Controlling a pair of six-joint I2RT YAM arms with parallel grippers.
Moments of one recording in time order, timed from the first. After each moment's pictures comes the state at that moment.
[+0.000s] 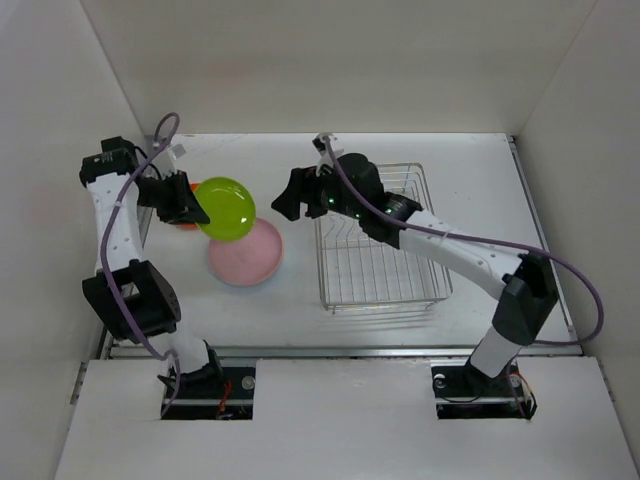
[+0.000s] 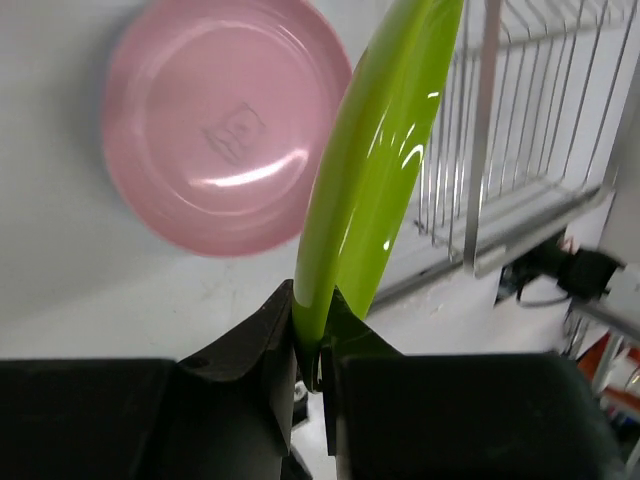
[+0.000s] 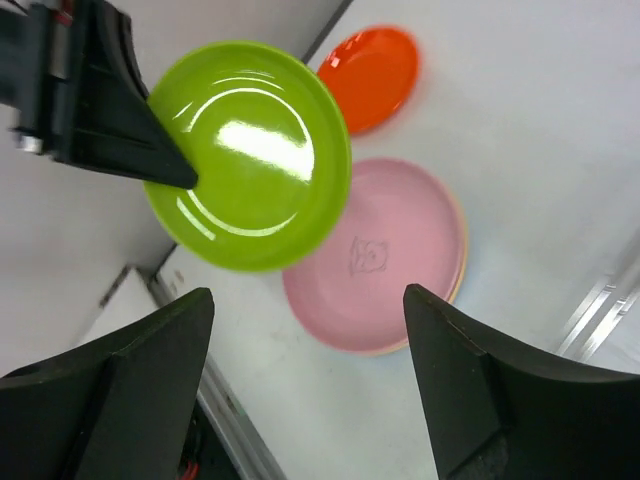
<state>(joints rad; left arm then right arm) 0.31 1.60 1.64 -1.41 0.70 0.24 0.85 1.71 1.49 -0.06 -0.14 0.52</state>
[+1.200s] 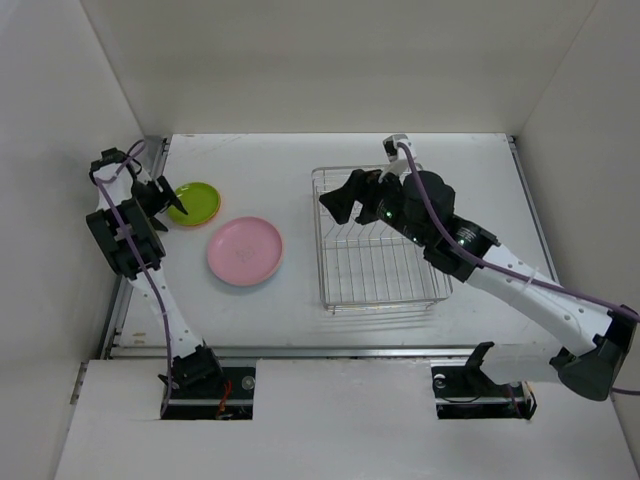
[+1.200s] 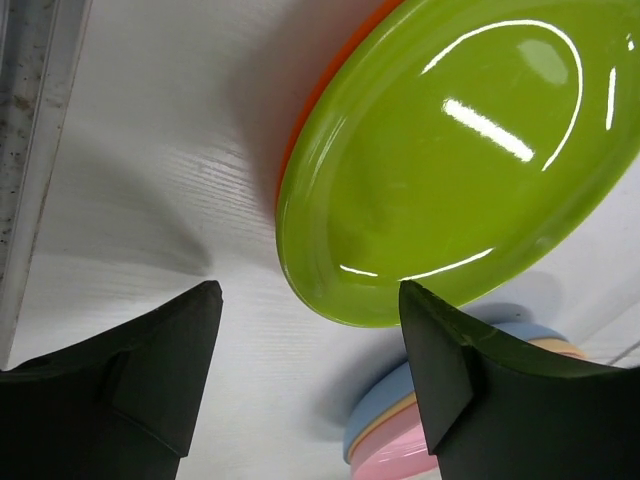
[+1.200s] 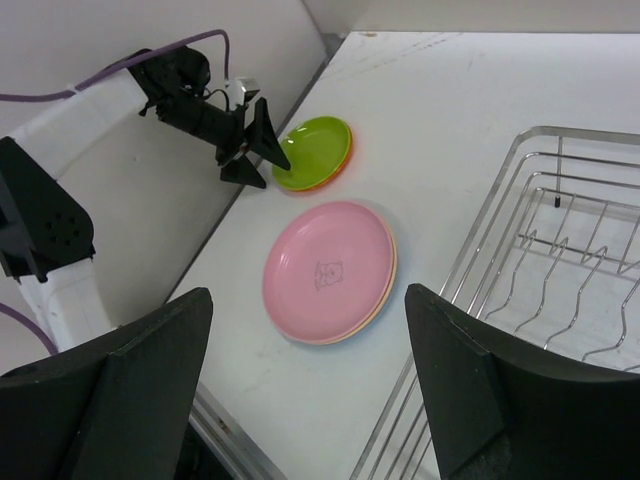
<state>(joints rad) 0.47 2.36 2.05 -1.11 0.36 -0.17 0.84 1.24 1.26 -0.13 0.12 0.51</state>
